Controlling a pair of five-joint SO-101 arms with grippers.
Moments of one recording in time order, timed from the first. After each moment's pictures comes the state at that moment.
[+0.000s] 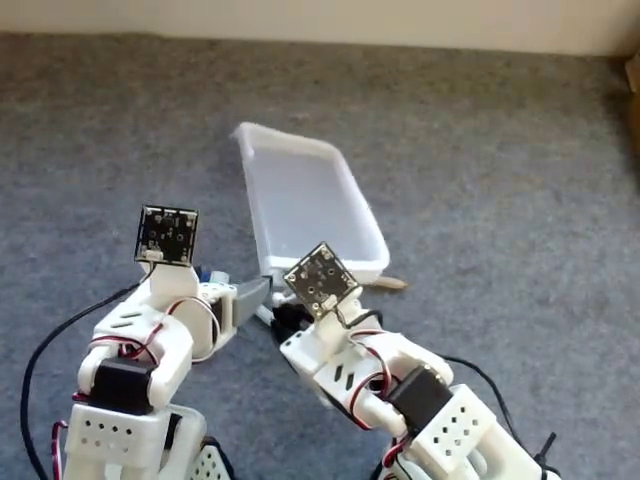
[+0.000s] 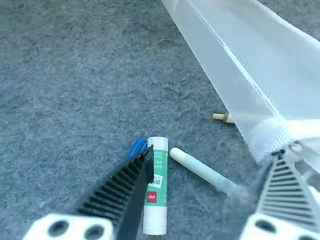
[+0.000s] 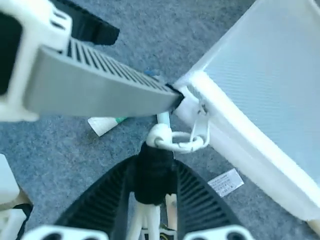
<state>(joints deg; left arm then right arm) 3.9 -79.1 67.5 65.1 9.2 -47.0 -71.5 69.8 49.5 1.0</state>
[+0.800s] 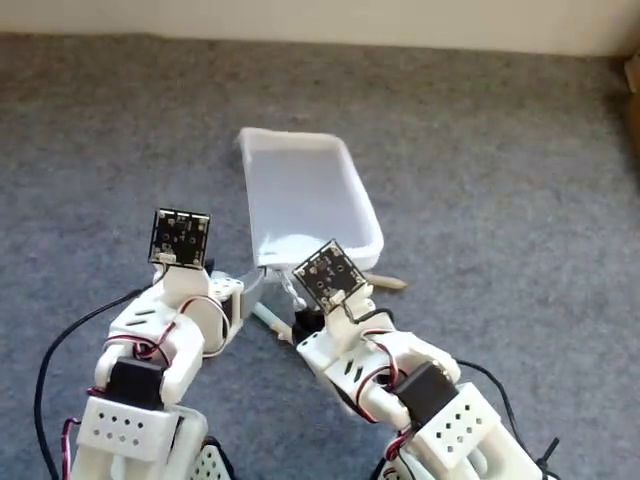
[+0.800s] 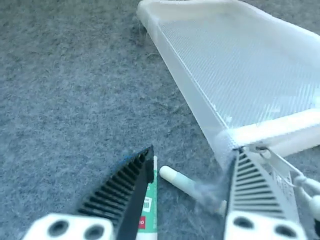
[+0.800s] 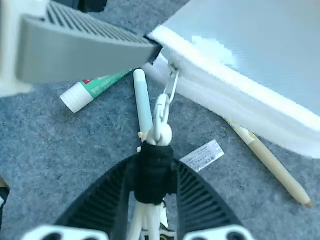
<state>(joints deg) 3.4 -79.1 74.8 53.7 9.2 -42.5 -71.8 69.8 55.4 3.1</state>
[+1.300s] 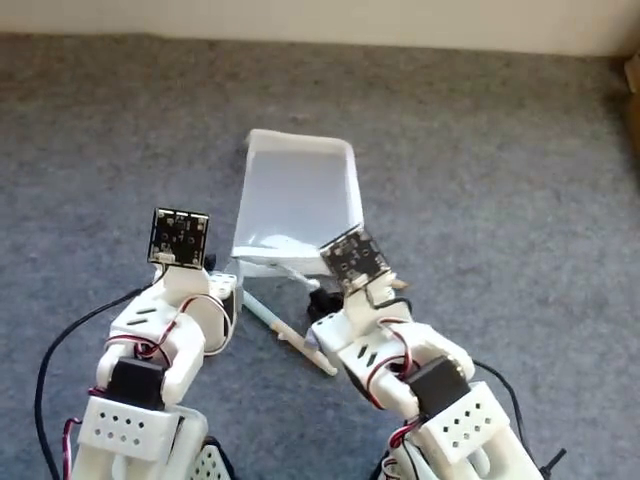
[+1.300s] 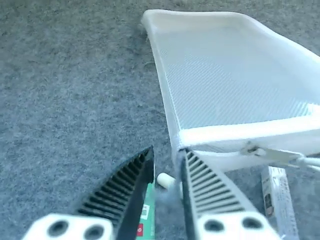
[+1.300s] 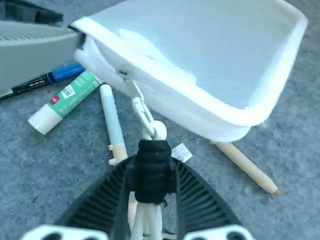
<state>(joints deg) 3.6 -79.1 75.2 51.6 9.3 -33.6 -71.9 68.1 55.2 3.2</state>
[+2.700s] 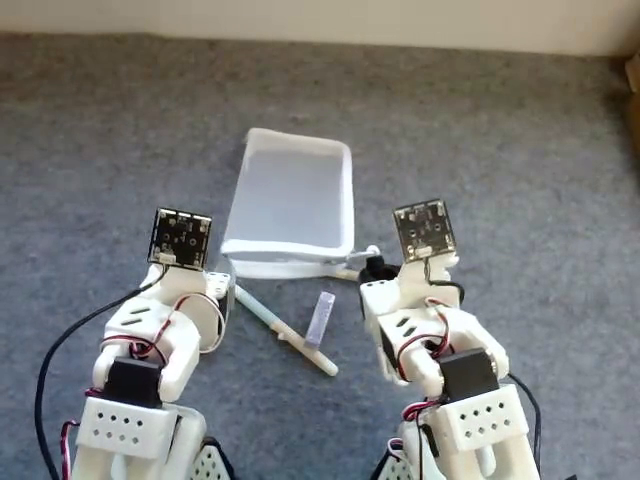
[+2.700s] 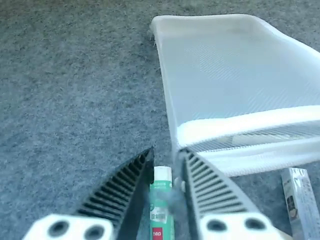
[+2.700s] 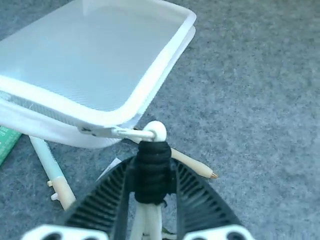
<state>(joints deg) 1.8 -79.1 75.5 51.1 4.3 -17.8 -71.9 65.8 55.2 1.7</state>
